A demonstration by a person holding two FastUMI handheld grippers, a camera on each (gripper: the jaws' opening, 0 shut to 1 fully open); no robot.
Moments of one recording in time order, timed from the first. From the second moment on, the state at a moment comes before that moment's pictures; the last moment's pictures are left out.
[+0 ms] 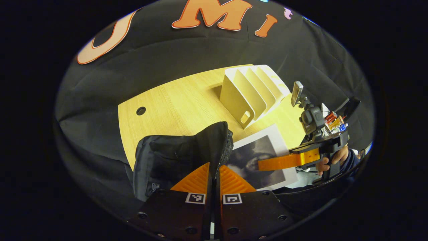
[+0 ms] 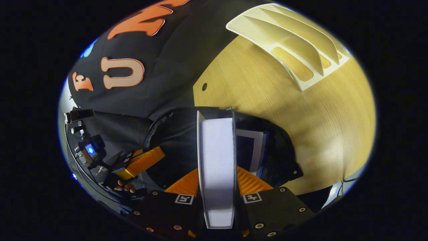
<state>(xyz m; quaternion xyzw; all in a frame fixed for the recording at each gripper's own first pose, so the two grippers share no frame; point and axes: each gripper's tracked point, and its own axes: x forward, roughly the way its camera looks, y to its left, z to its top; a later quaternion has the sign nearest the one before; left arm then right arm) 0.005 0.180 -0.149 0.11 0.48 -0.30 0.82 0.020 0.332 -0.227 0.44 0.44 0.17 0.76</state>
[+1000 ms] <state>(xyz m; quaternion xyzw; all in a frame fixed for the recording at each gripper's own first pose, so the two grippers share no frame) -0.002 0.165 -0.140 0.08 0.46 -0.32 0.82 0.081 0.418 -0.294 0.50 0.43 0.15 0.74</state>
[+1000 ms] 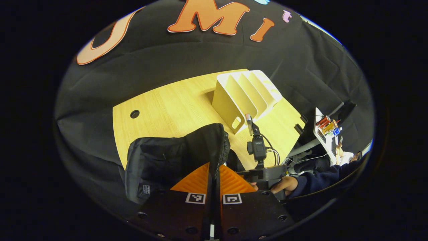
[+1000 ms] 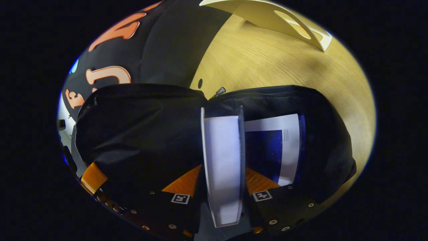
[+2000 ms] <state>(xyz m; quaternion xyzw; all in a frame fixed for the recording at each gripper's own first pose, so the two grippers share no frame) -0.040 0.116 -0.198 0.07 0.47 -0.24 0.84 0.032 0.161 -0.245 0.34 0.41 0.10 0.84</state>
